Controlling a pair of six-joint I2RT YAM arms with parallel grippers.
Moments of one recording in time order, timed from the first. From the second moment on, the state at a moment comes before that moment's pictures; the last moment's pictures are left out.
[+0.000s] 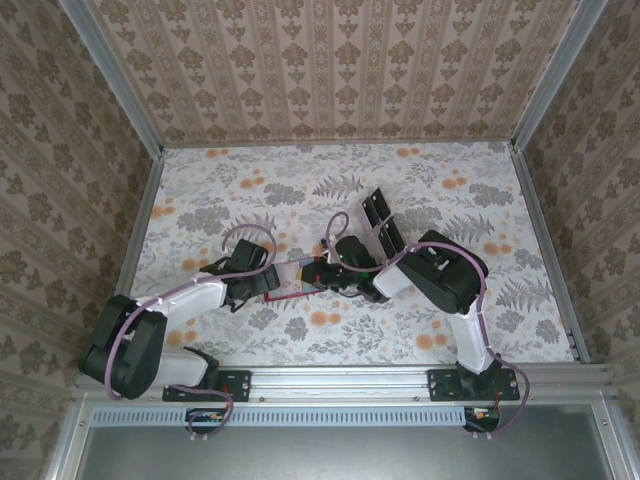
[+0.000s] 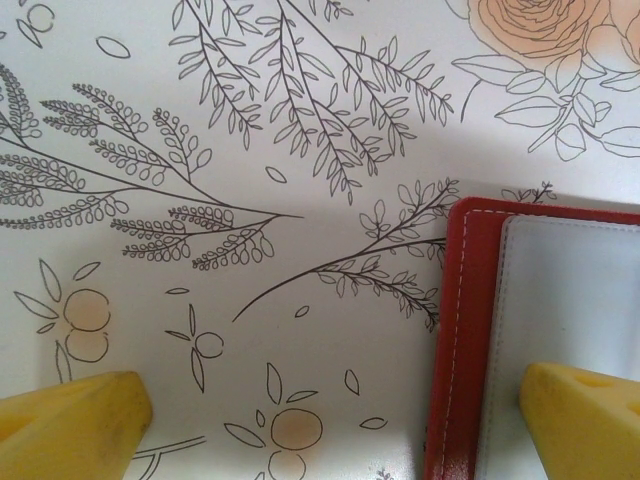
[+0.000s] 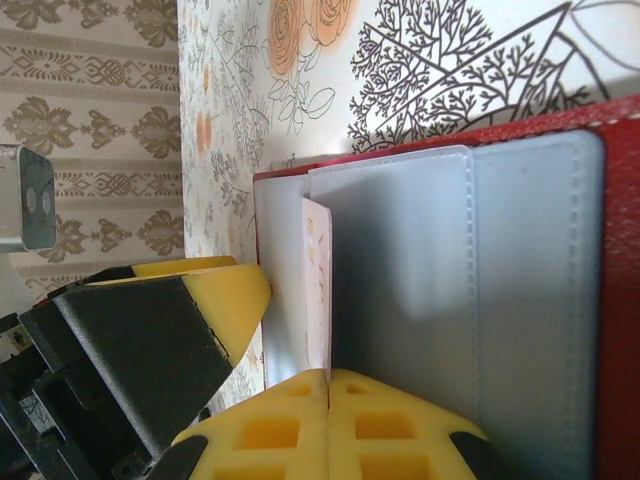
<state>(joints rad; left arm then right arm) -0.51 1.32 0.54 -0.36 -0.18 -0.72 0.74 2.07 0.83 0.76 -0.51 1.12</state>
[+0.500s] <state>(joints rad) -0.51 1.31 0.54 -0.37 -0.17 -0.71 0.76 2.03 0.95 0.50 -0.50 1.02</state>
